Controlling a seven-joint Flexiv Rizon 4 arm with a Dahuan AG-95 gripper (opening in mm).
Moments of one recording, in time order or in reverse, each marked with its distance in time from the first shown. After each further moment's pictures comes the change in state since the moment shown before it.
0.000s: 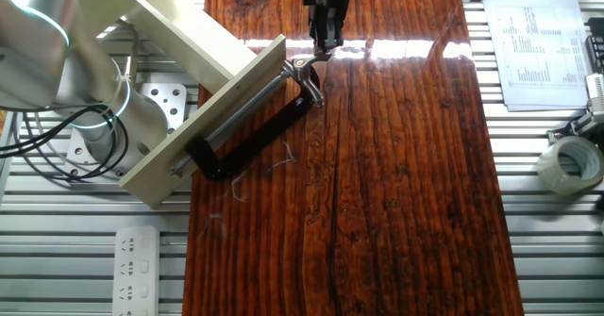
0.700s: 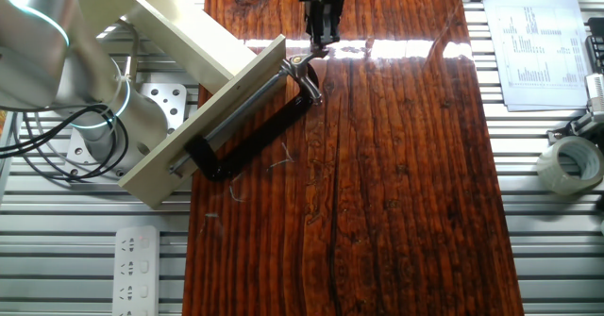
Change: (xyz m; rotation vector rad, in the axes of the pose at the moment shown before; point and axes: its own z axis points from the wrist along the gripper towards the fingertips) arm 0.002 0.006 -0.005 -0.016 -0.018 -0.011
